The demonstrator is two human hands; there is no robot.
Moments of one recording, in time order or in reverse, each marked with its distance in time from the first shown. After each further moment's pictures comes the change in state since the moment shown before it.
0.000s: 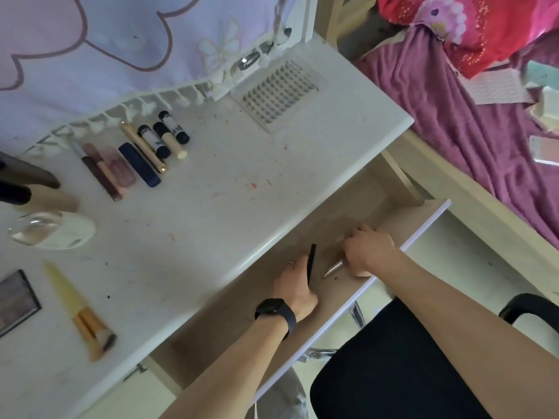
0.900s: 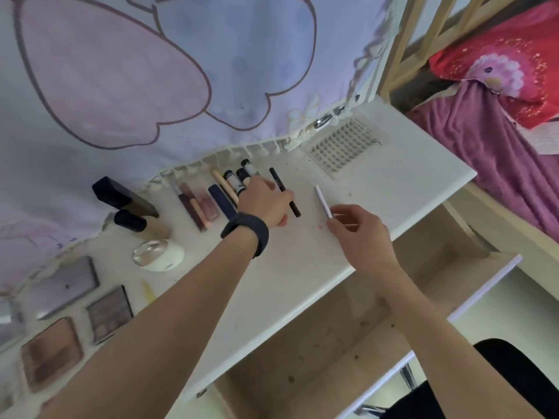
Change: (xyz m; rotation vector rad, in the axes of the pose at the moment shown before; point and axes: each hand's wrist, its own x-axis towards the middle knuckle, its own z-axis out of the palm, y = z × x) left_hand 0.009 0.005 -0.265 -0.621 0.522 -0.206; right_hand -0.037 -0.078 -0.130 1.529 0.683 -0.056
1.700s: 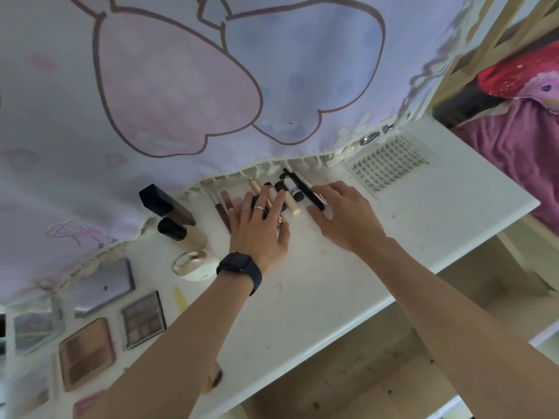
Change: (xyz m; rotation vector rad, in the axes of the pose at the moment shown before) left_hand 0.025 -0.081 -0.051 0.899 0.160 0.497; right_hand 0.075 -0.040 0.073 -0.572 -0.104 -0.589
